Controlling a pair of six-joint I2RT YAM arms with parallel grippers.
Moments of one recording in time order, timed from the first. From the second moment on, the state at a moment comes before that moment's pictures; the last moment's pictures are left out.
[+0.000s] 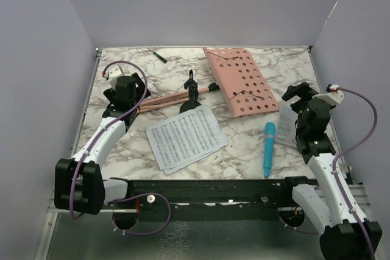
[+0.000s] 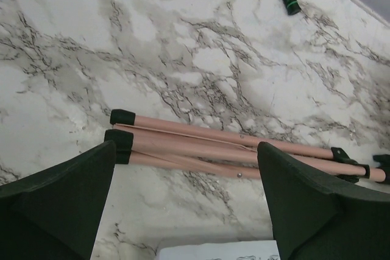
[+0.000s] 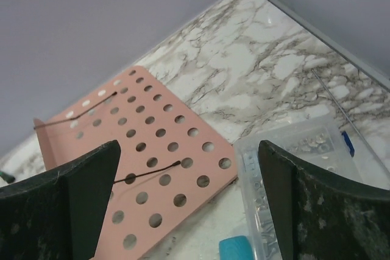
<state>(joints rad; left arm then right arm) -0.16 1.24 0.81 -0.05 -0.40 -0.53 0.04 0.81 0.58 0.10 0.35 0.43</state>
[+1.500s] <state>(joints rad) -0.15 1.64 1.14 0.00 0.11 -0.29 0.04 1.61 0.42 0.65 -0.60 1.22</state>
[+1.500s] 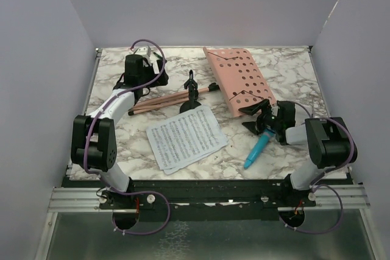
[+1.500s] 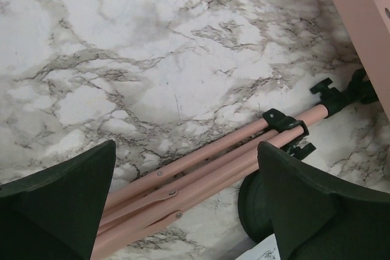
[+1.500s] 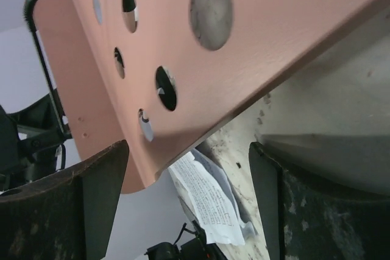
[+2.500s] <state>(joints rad) -0.15 1.73 1.16 -0.18 0.49 0.32 0.04 1.76 0.68 0.65 -0.59 1.18</state>
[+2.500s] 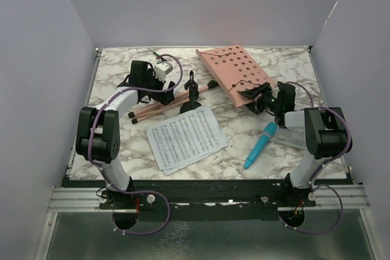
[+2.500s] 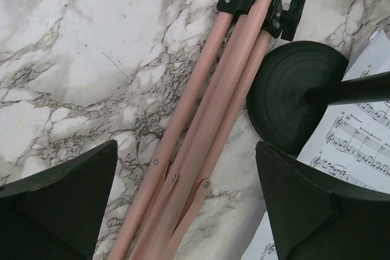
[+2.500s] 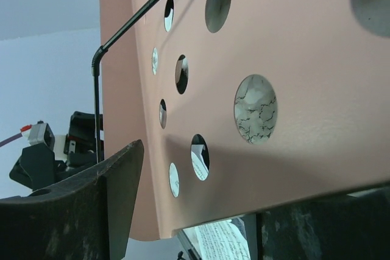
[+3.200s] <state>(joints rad) -0.25 1.89 1.20 -0.29 0.27 0.41 0.01 1.80 0.68 0.69 -0.64 1.19</state>
